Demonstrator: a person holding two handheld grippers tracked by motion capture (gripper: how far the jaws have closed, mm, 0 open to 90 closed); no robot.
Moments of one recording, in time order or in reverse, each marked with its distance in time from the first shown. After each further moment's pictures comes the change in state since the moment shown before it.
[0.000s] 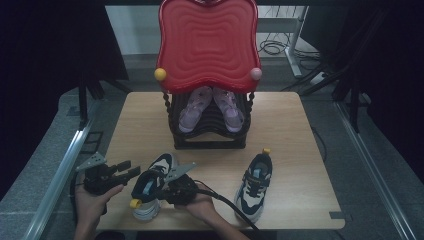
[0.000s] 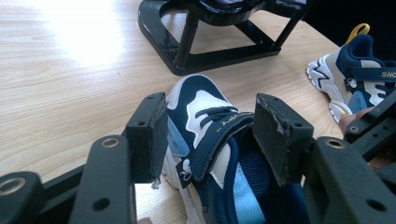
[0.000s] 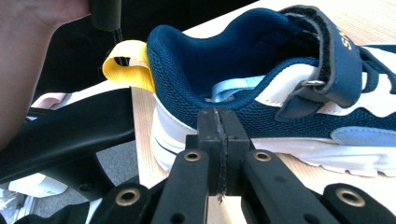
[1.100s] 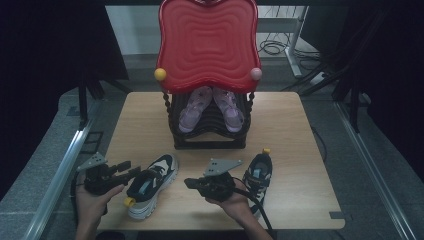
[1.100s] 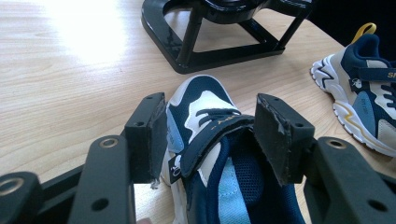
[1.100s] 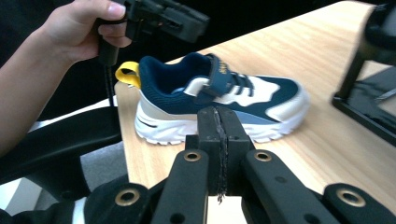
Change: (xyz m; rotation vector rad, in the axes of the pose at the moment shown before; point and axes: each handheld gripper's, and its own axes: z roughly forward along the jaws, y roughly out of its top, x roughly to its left) left arm -0.001 -0.001 0.002 0.009 0.017 -0.006; right arm -0.005 -0.013 -0.111 -0.167 -0.138 -0.029
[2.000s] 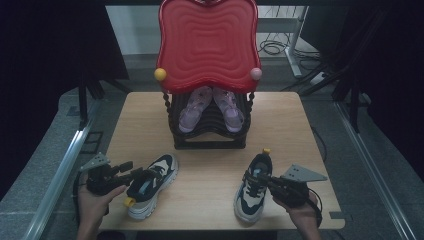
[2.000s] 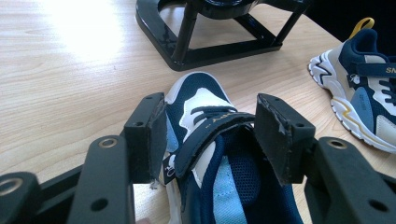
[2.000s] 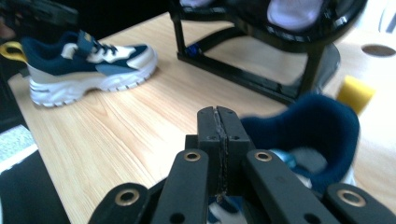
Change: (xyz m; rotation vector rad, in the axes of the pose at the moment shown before) left arm -0.001 -0.001 0.004 0.011 -0.013 0.007; right arm -0.045 -0.074 -0.152 -0.059 -0.370 0.117
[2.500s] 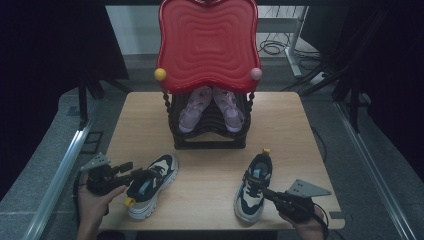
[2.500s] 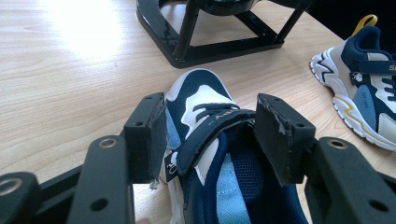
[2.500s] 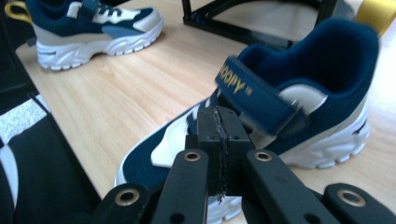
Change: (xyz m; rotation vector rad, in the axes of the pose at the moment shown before) left arm 0.001 -0.001 0.001 0.008 0.000 0.000; right arm 0.004 -0.038 -0.014 0.064 0.021 0.008
